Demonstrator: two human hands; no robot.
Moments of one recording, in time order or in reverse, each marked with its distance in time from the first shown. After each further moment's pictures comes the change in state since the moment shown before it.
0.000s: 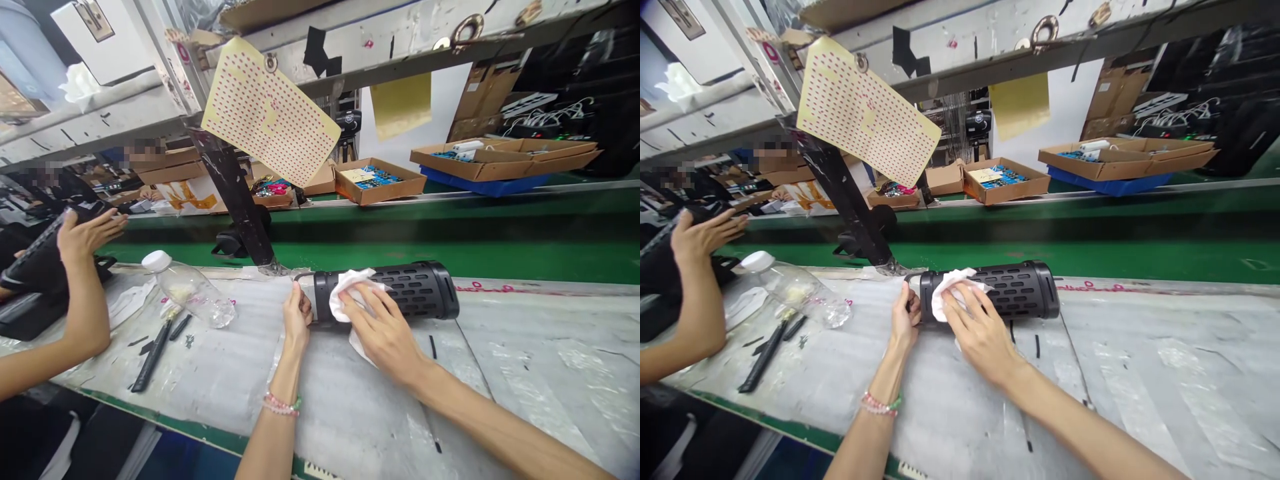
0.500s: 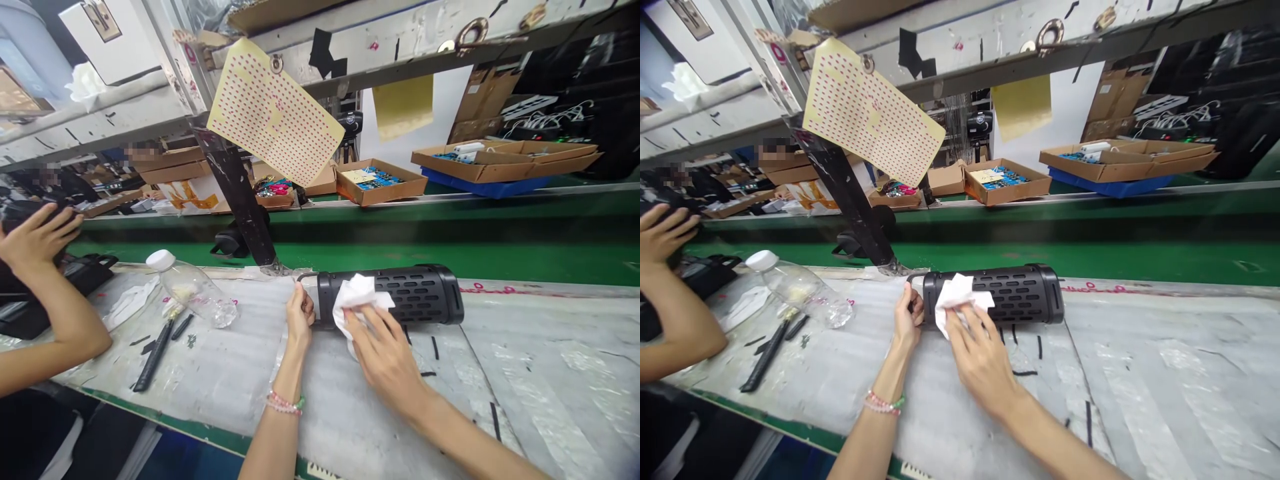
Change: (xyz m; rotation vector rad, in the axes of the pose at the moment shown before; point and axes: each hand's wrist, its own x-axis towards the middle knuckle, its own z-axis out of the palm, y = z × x) left_hand 0.000 -0.001 0.000 -0.021 -0.041 0.002; right_hand -0.010 -0.030 0.001 0.135 0.035 0.158
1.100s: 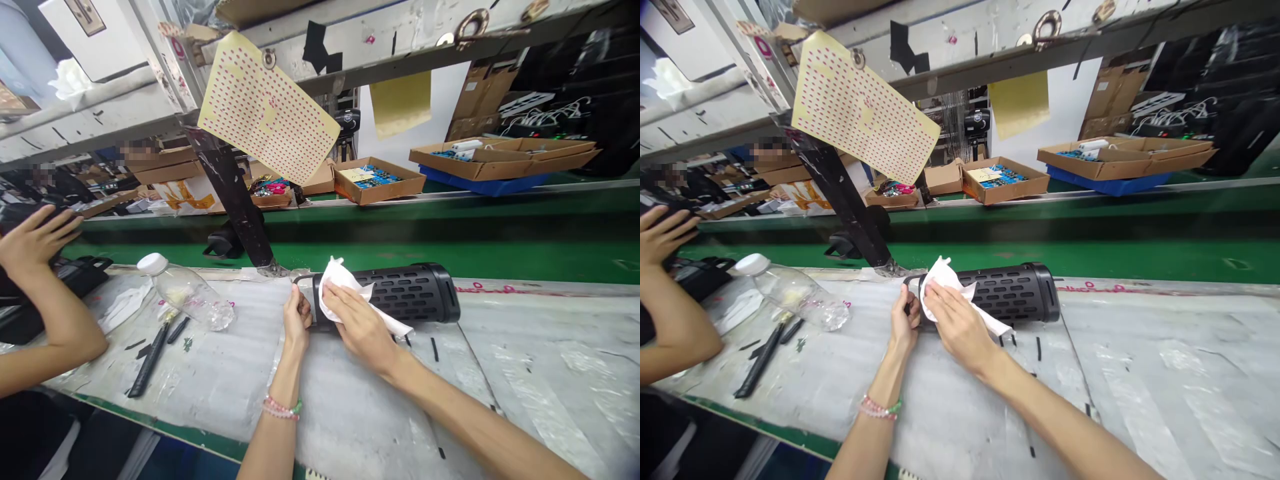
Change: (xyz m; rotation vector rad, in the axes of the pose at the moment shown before) left_hand 0.001 -0.001 -0.001 -0.011 0.033 -0.032; right_hand 0.031 0.024 0.029 0.282 0.081 -0.125
